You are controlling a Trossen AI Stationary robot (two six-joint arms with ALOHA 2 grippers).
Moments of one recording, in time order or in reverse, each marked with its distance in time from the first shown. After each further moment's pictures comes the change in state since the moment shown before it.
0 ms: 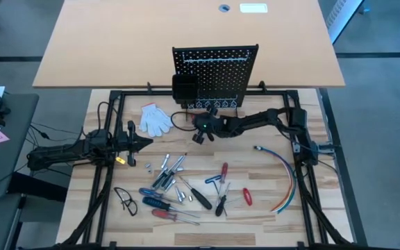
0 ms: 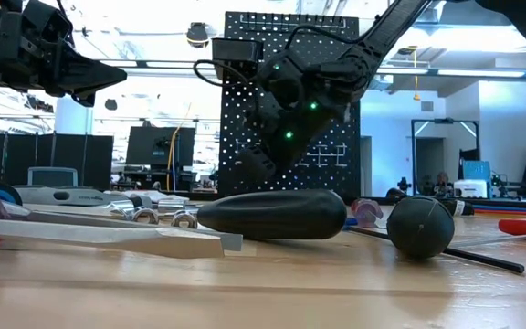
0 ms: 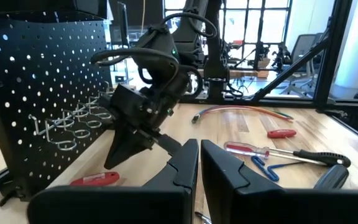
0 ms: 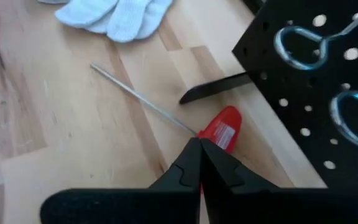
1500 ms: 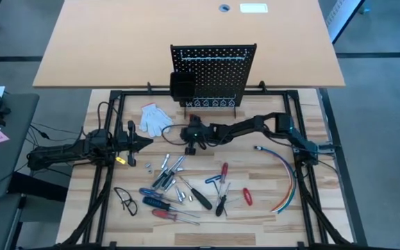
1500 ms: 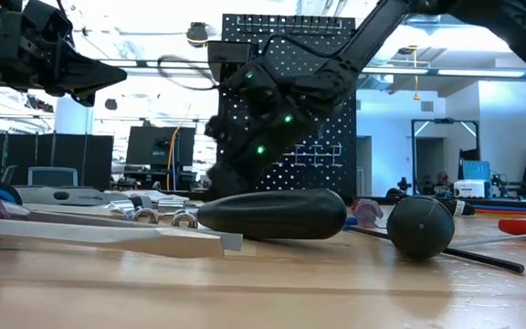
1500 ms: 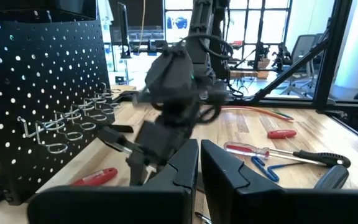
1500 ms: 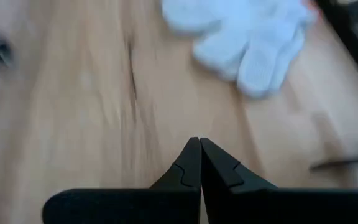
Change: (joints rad) left arm 0.000 0.000 0.000 0.000 0.000 0.000; right arm 0.078 0.183 0.171 0.077 -0.123 -0.194
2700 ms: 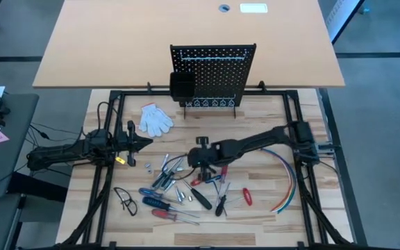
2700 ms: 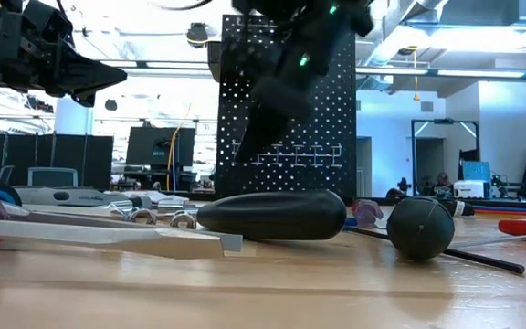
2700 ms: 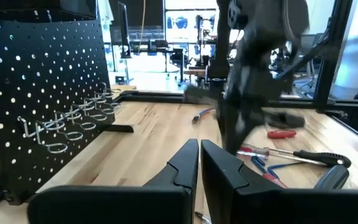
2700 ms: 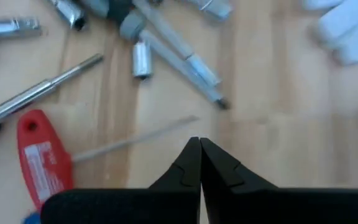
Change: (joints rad) left arm 0.000 0.000 0.000 0.000 0.000 0.000; right arm 0.265 -0.263 0.036 -0.646 0.009 0.139
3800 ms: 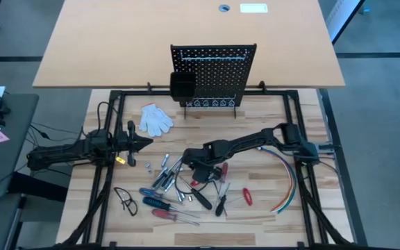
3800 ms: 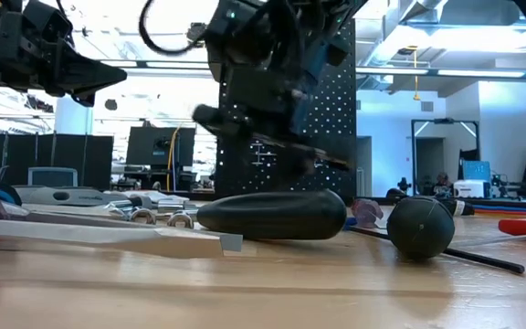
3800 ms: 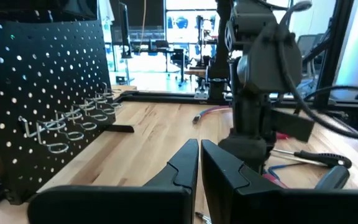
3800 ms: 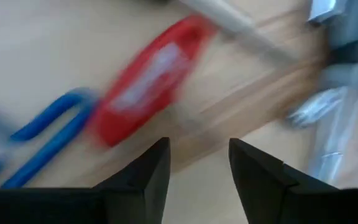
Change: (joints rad) left arm 0.000 0.003 0.000 0.001 -0.001 0.000; right arm -0.024 0.180 0.155 -0.163 -0.351 -0.998
